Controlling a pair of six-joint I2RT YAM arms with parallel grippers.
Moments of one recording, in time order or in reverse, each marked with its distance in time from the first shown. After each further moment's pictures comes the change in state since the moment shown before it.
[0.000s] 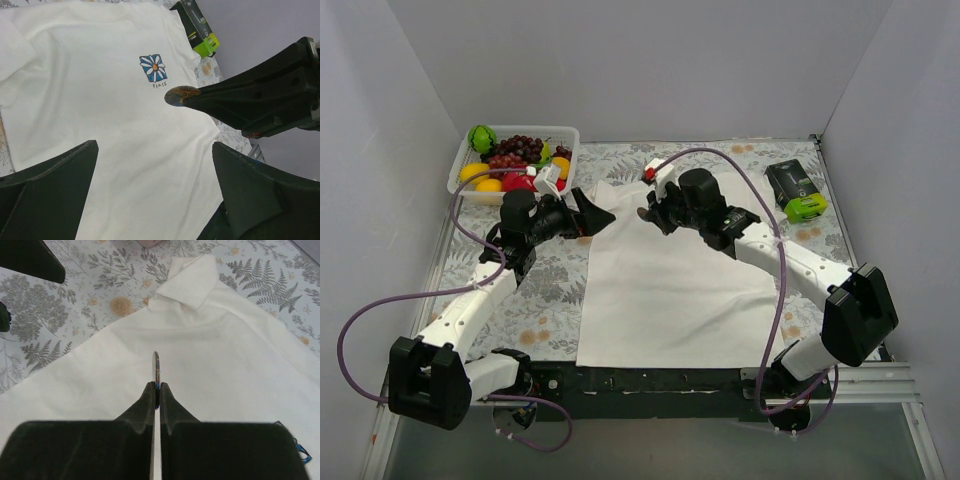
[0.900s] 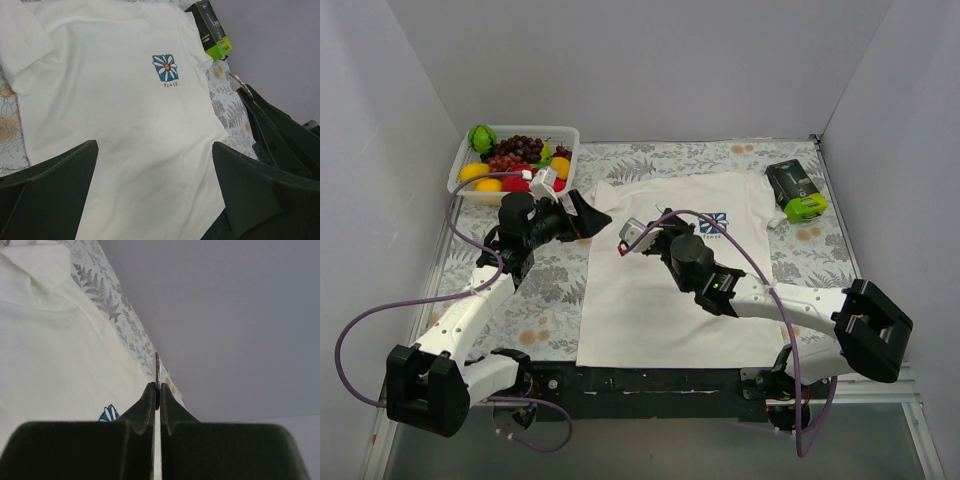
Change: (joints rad) left arm 0.001 -0.038 -0.012 -0.060 -0.067 0.003; right arm 0.336 -0.134 -0.374 0.558 0.838 -0.832
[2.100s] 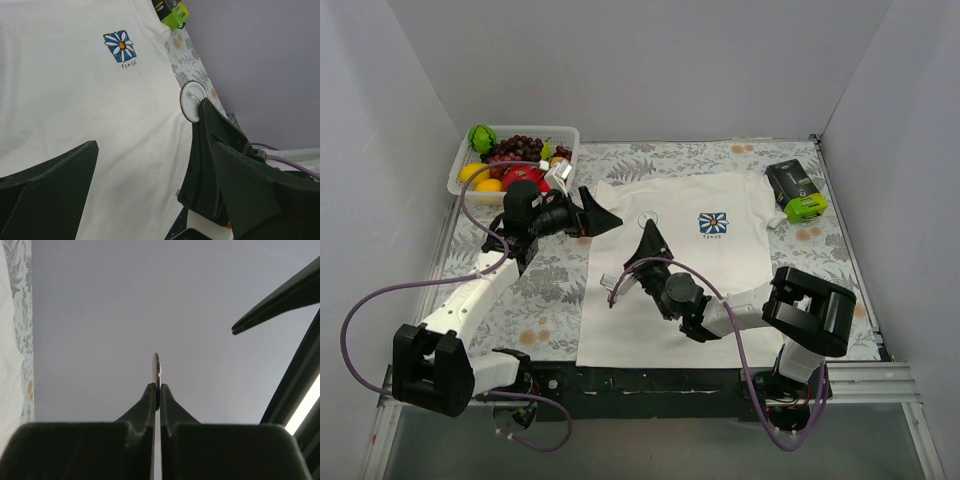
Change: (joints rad) left arm 0.000 0.095 0.082 0.013 0.241 0.010; right arm 0.154 0.285 -0.188 0.775 0.087 -1.054
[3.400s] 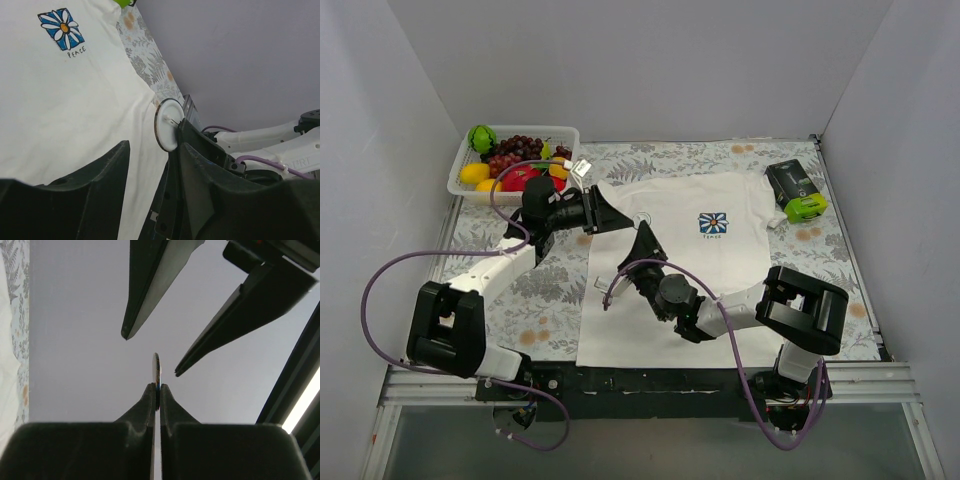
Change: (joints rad) left arm -0.034 0.205 -0.002 0.298 0.222 -0.202; right arm 0.021 0.043 0.037 0.006 0.004 -0.035
